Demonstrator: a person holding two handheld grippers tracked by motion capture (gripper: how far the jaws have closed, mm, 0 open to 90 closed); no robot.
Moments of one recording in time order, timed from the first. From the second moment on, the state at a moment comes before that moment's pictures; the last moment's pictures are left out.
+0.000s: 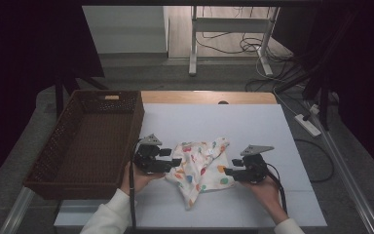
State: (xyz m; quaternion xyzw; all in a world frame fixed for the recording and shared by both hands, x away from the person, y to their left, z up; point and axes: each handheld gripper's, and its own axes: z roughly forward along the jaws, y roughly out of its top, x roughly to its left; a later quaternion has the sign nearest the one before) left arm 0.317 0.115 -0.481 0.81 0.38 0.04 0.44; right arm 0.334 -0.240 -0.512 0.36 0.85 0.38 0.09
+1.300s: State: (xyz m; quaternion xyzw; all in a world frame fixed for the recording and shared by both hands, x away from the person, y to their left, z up) left arm 0.314 0.113 -0.485 0.82 0.37 0.03 0.43; right arm 0.321 -0.224 -0.524 0.33 0.88 0.31 0.11
